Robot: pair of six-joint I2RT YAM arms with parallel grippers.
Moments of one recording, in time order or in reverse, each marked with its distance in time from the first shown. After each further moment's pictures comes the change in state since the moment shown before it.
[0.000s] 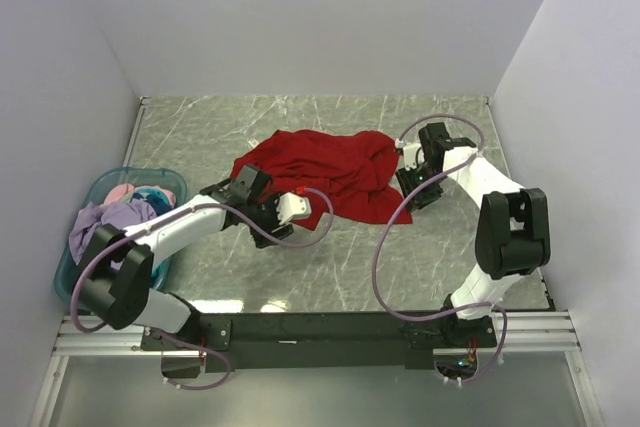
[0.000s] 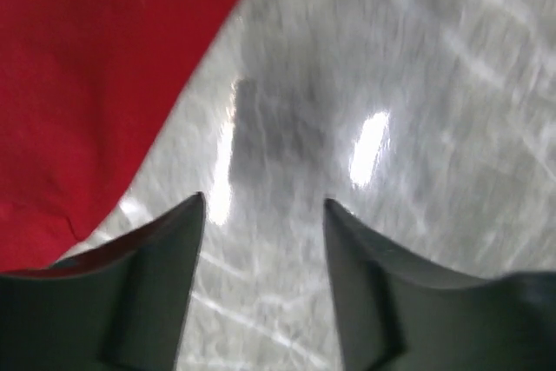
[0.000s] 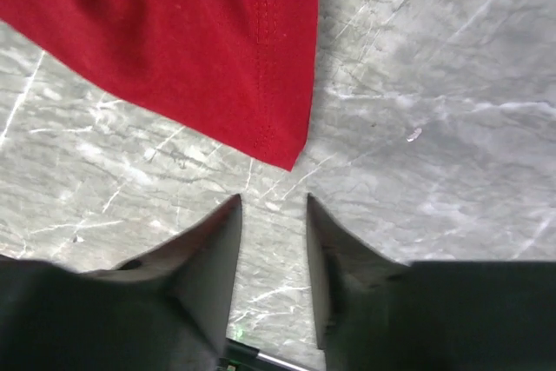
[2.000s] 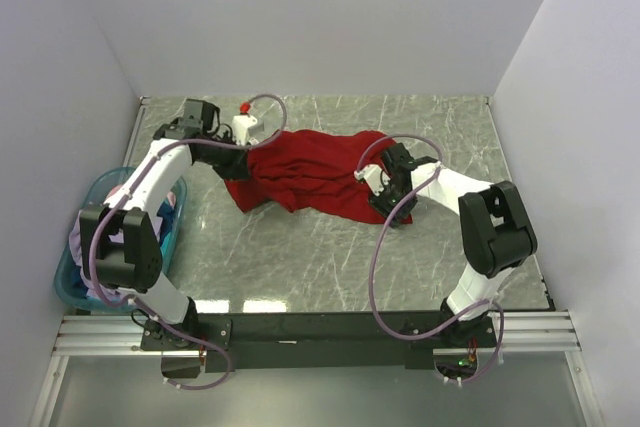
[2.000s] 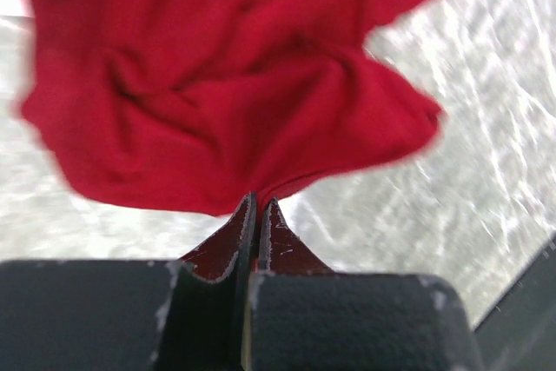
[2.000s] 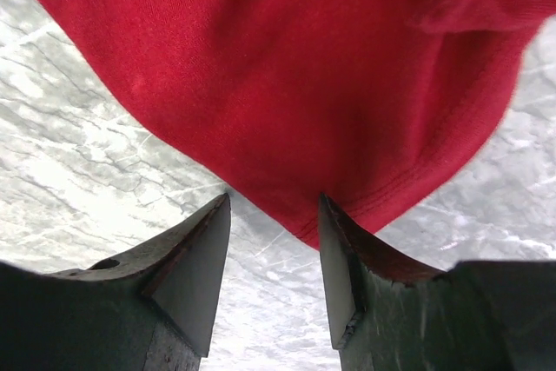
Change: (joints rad) left arm 0.394 0.192 0.487 -0.278 0.197 -0.218; right arm 0.233 0.027 -0.139 0.194 0.130 -0.251
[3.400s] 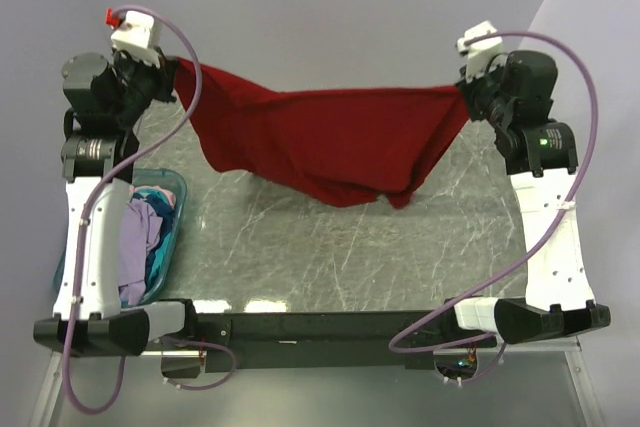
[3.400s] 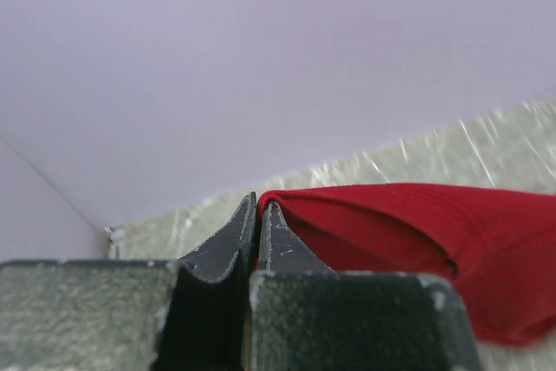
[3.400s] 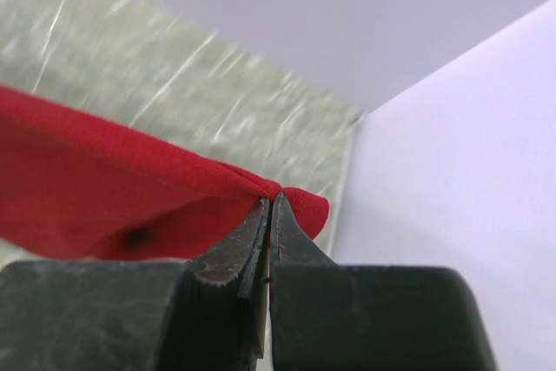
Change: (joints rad) left arm 0.175 -0.386 0.293 0.395 -0.259 -0.391; right arm -0.262 -0.437 0.710 -0.140 0.070 0.050
